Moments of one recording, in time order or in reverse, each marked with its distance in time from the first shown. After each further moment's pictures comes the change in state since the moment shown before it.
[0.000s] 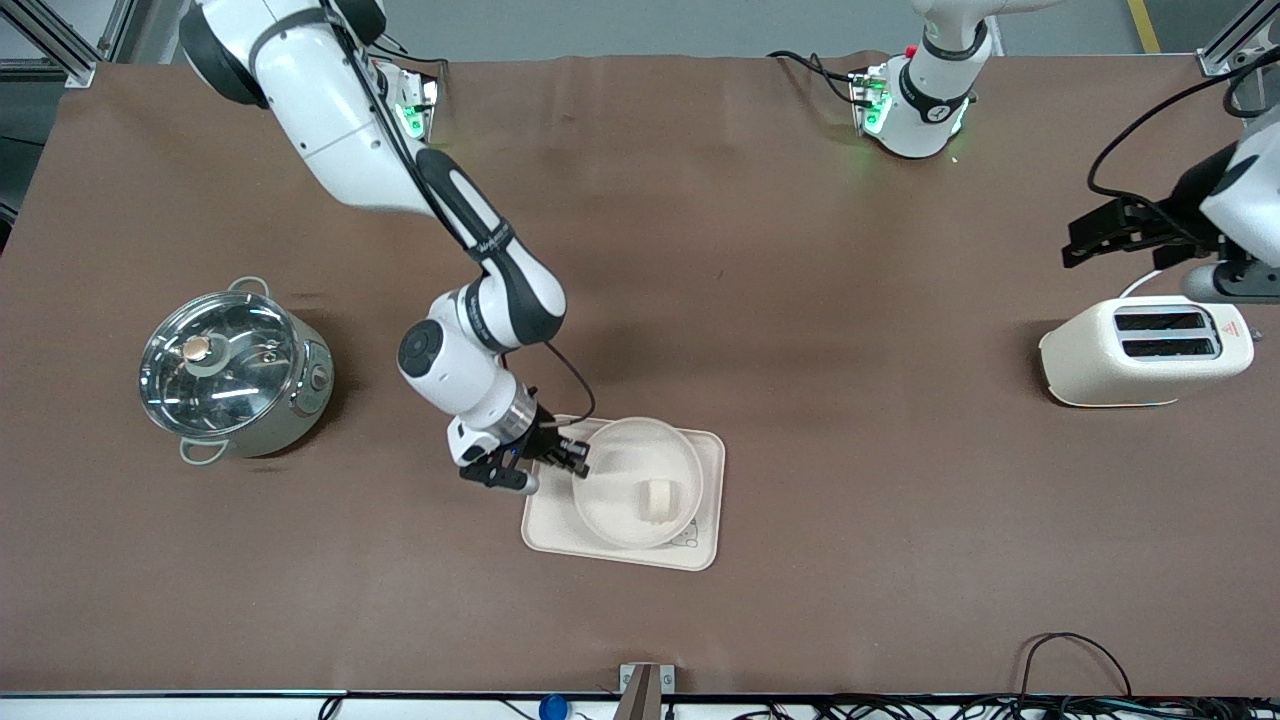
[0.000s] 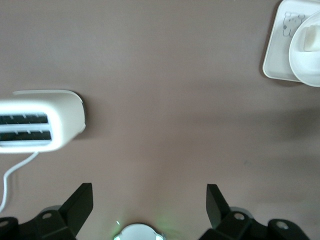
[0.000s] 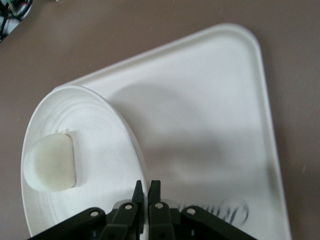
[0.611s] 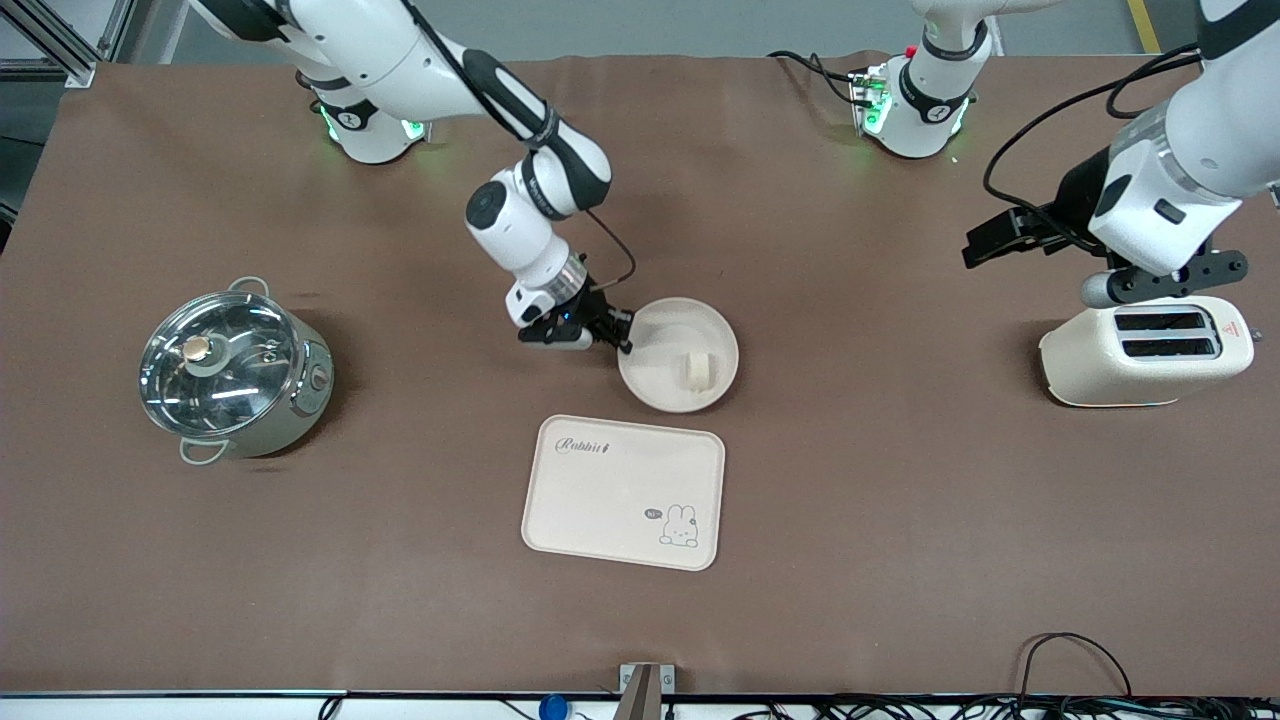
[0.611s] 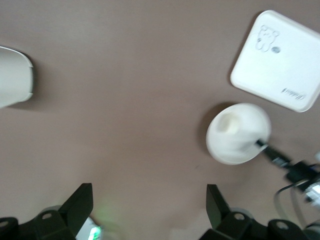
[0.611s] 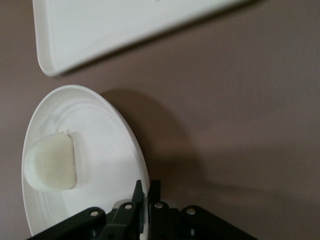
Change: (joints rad) left arm 0.001 -0.083 -0.085 -0.196 -0.138 0.162 -0.310; right arm 0.062 -0.153 0.275 -0.516 0.145 0.459 0.001
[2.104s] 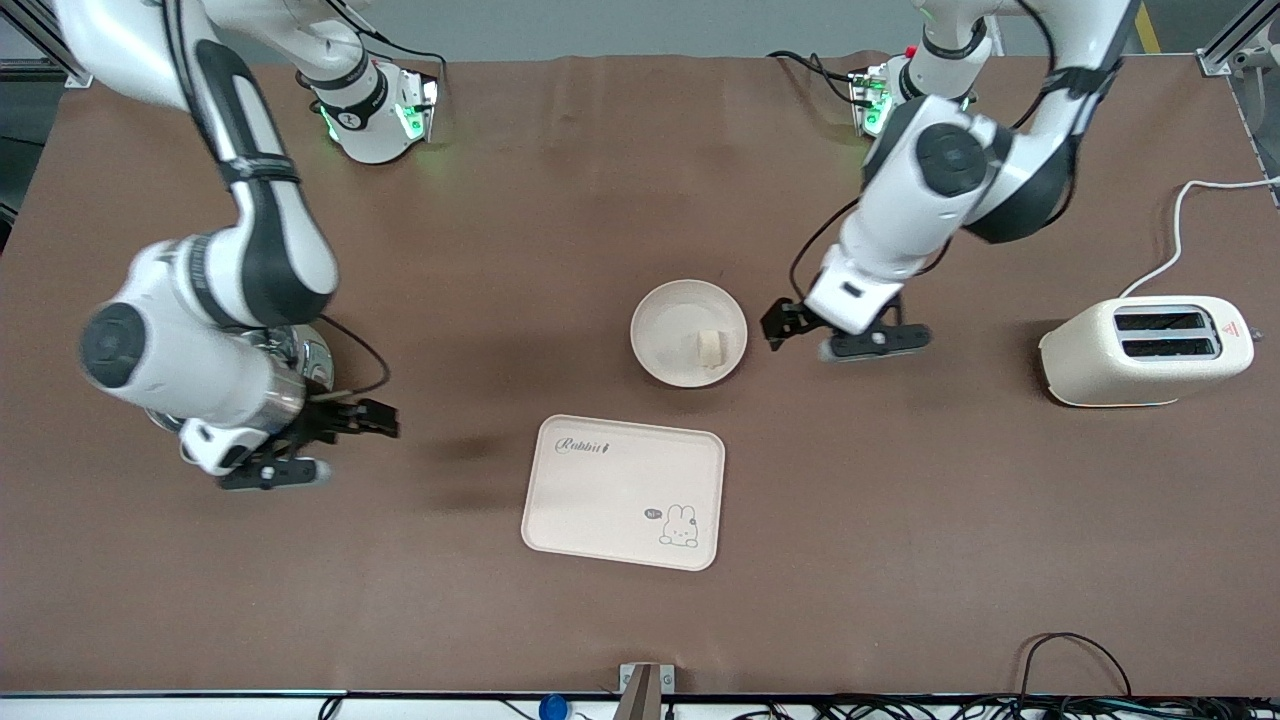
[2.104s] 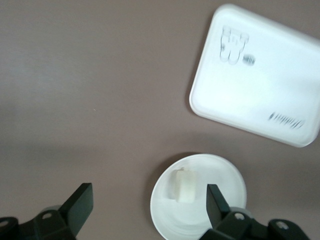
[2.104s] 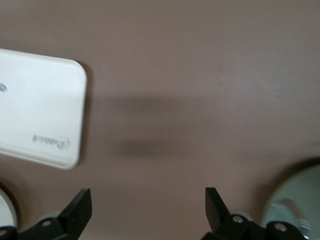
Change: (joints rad) left arm -0.155 0.156 -0.177 -0.455 0.209 0.805 -0.230; right arm -0.323 -0.200 -0.484 0.536 -0.475 -1.252 -0.380
